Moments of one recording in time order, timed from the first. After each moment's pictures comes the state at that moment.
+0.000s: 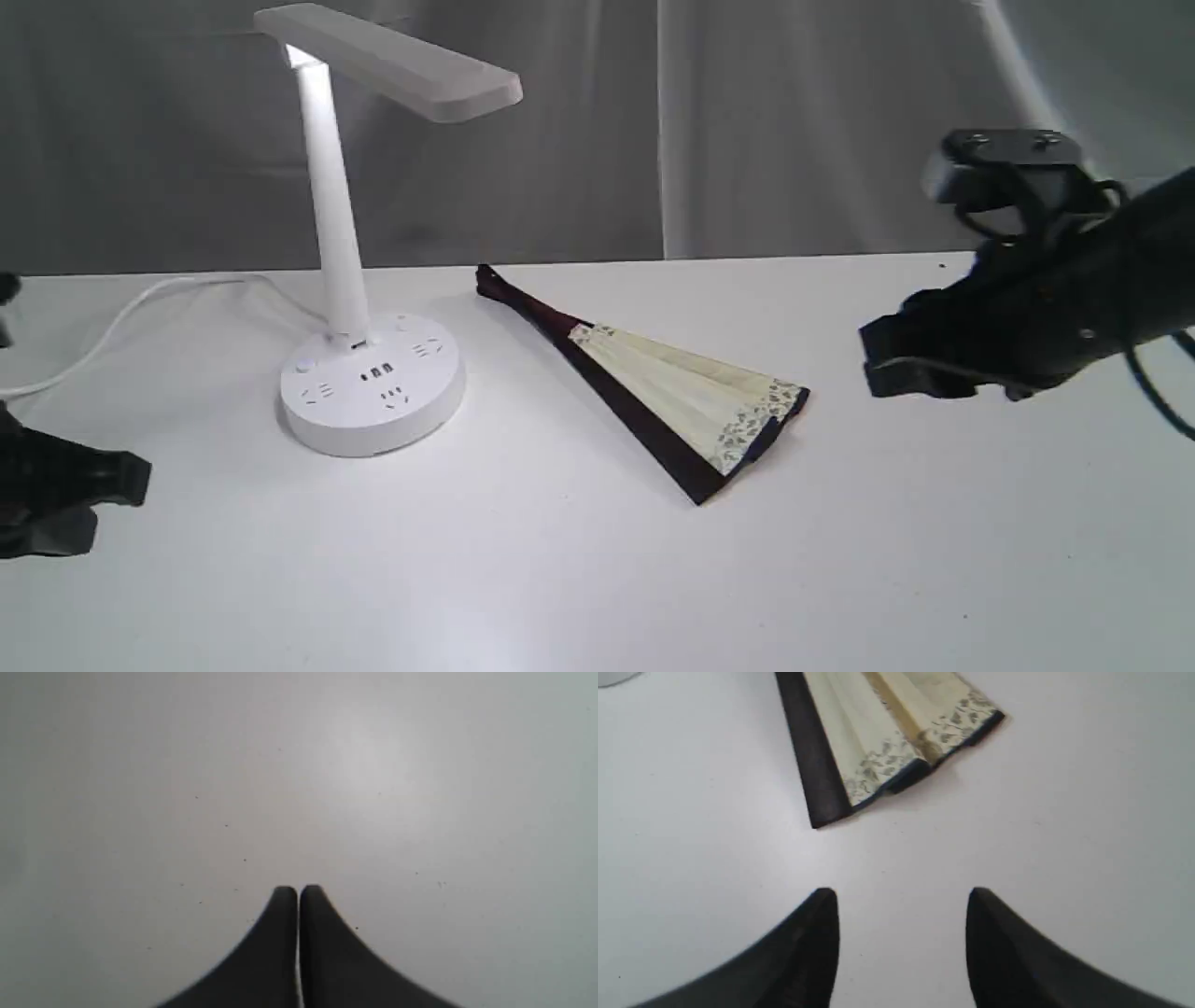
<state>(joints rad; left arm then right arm) -0.05 1.44 -0.80 -0.21 0.63 0.13 0.14 1.63 -1.08 0.53 0.61 -0.56</state>
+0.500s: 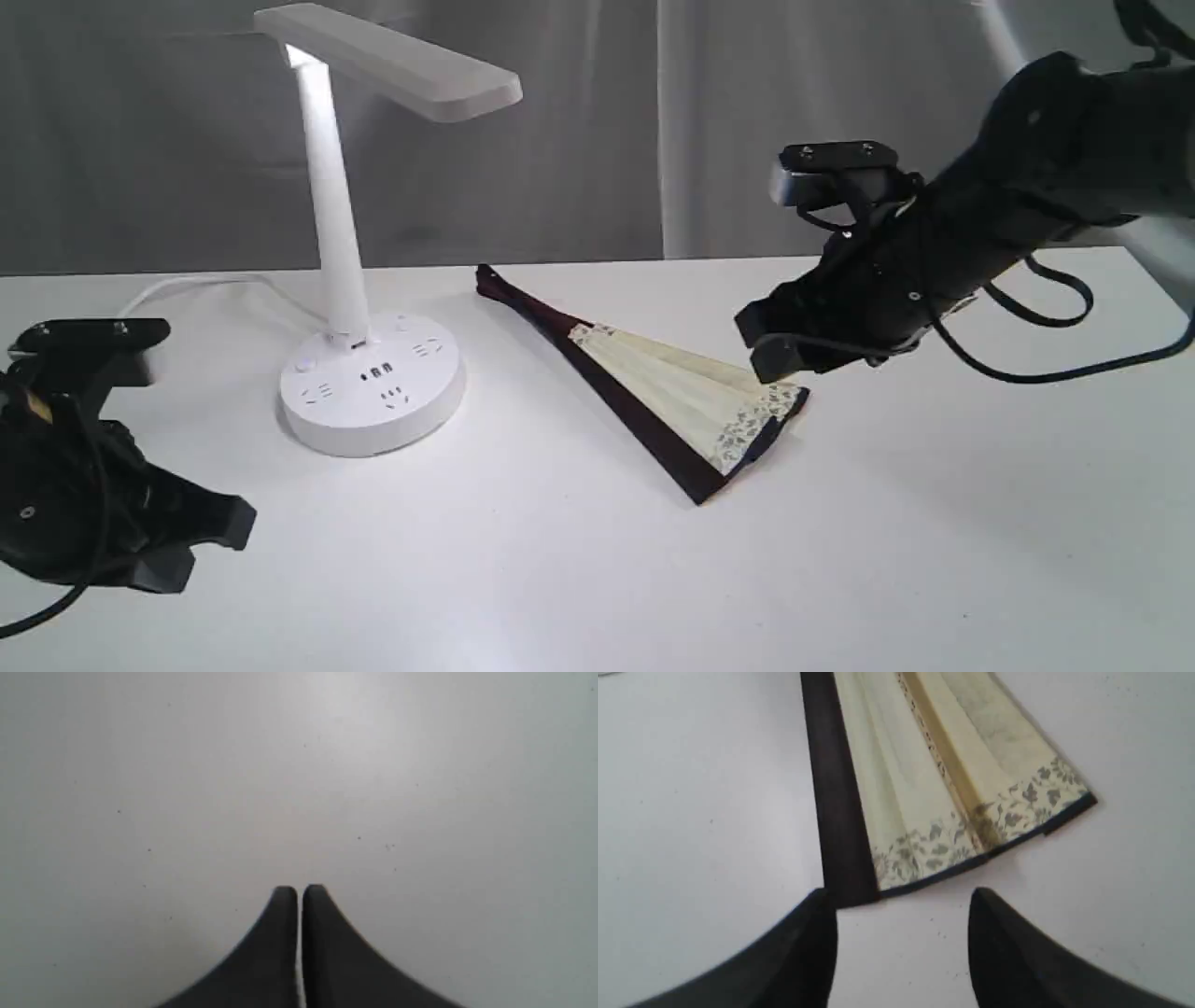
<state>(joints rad) -0.16 1.57 -0.87 -0.18 0.67 0.09 0.21 1.96 -1.44 0.45 0.72 -0.49</state>
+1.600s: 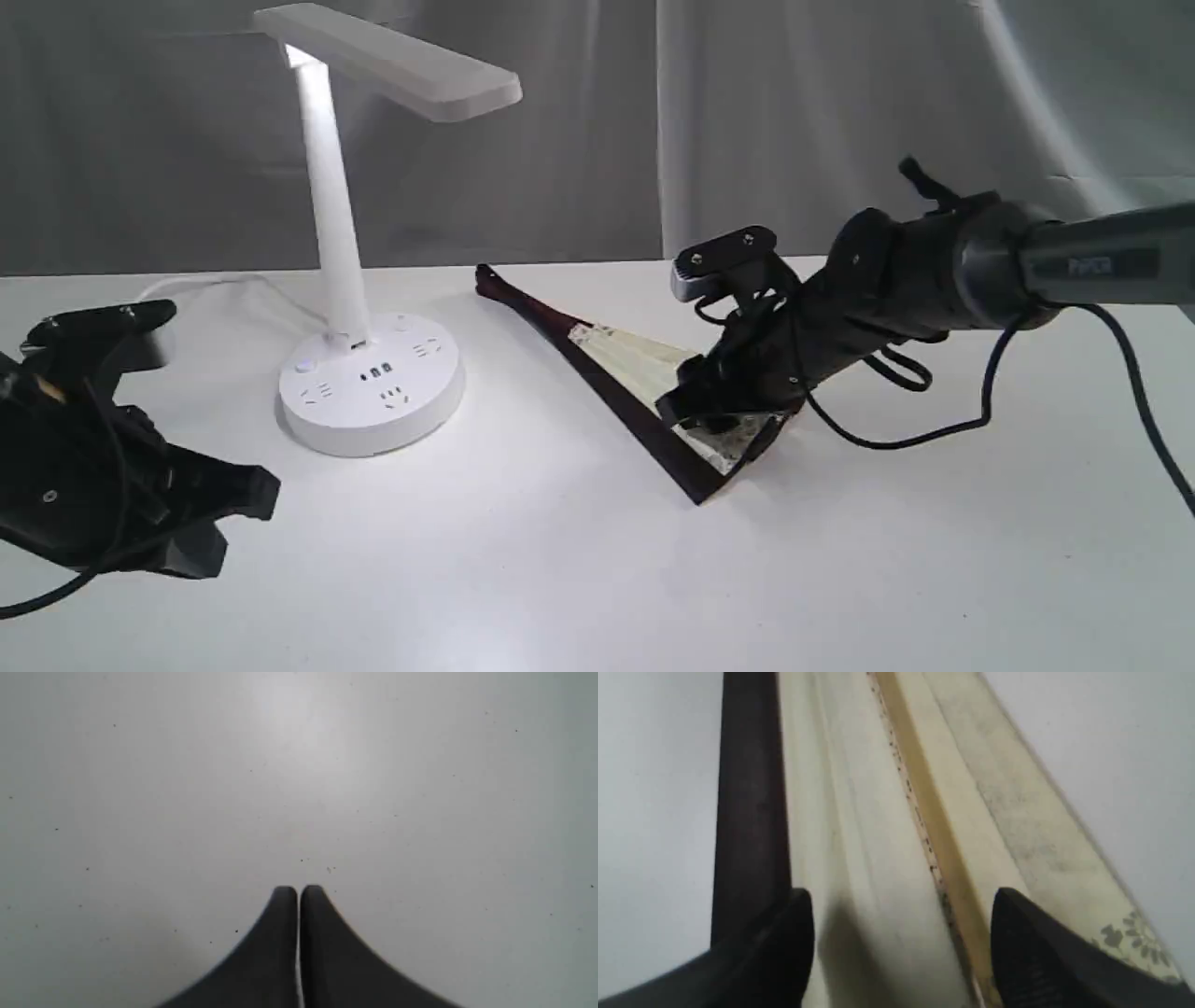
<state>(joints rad) -0.16 1.58 -0.87 -0.32 0.66 0.13 0.30 2.24 -1.53 0.47 0.41 -0.65</state>
